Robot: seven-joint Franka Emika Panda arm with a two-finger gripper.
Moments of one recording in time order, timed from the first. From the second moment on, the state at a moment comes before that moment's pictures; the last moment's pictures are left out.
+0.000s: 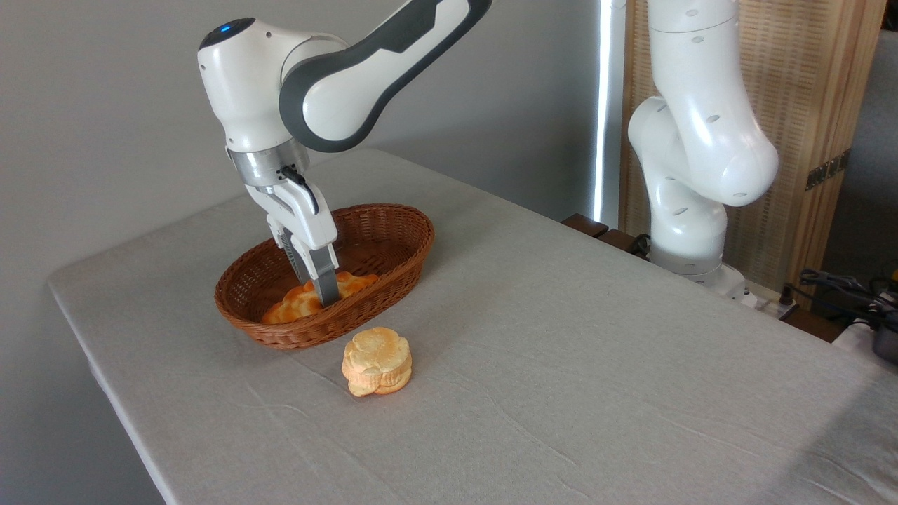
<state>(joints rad) -0.32 0.15 -0.12 -1.88 -0.01 1.99 0.39</state>
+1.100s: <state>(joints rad) -0.31 -0.09 -0.05 -1.93 -0.03 1.85 0.38</state>
